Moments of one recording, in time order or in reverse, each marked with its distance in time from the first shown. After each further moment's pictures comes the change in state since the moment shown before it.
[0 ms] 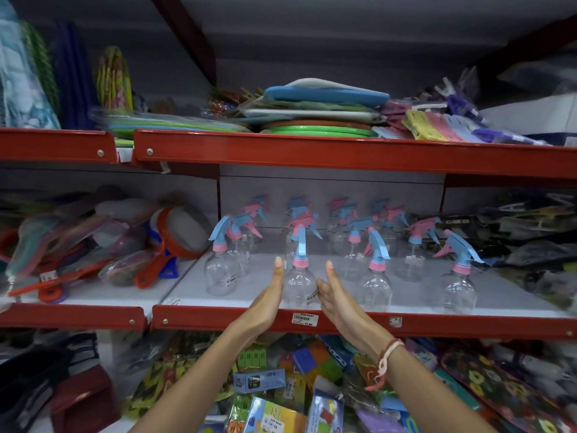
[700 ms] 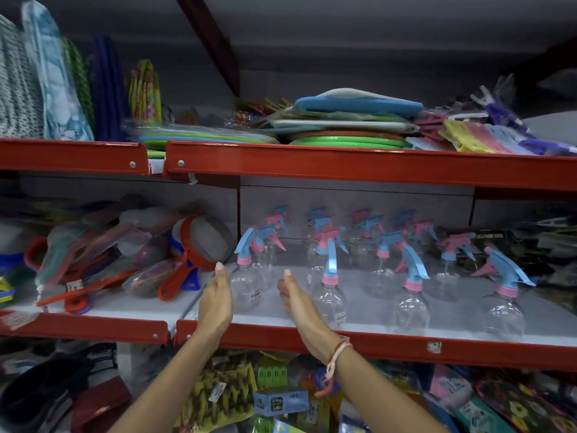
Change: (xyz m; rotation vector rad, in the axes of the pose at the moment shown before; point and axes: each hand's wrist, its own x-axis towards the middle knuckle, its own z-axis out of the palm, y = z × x) left_hand 0.014 -0.038 -0.100 -0.127 0.662 -0.011; right_hand 0.070 0.004 0.101 -0.048 0.042 -0.077
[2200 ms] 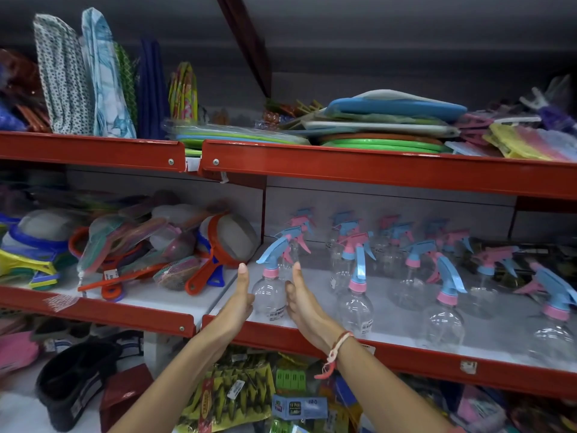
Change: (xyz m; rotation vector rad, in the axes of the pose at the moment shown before) left_hand -0.005 0.000 -0.029 0.010 -0.356 -0.211; right_hand 0.012 -0.018 0.032 0.108 -0.223 0.052
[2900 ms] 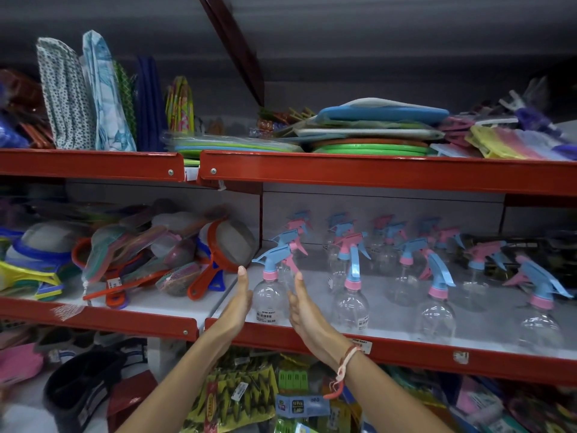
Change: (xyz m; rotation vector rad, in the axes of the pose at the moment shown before) left_hand -0.009 0.009 0.007 0.000 0.015 0.113; right_hand -0.033 0.003 0.000 -0.058 0.007 0.023
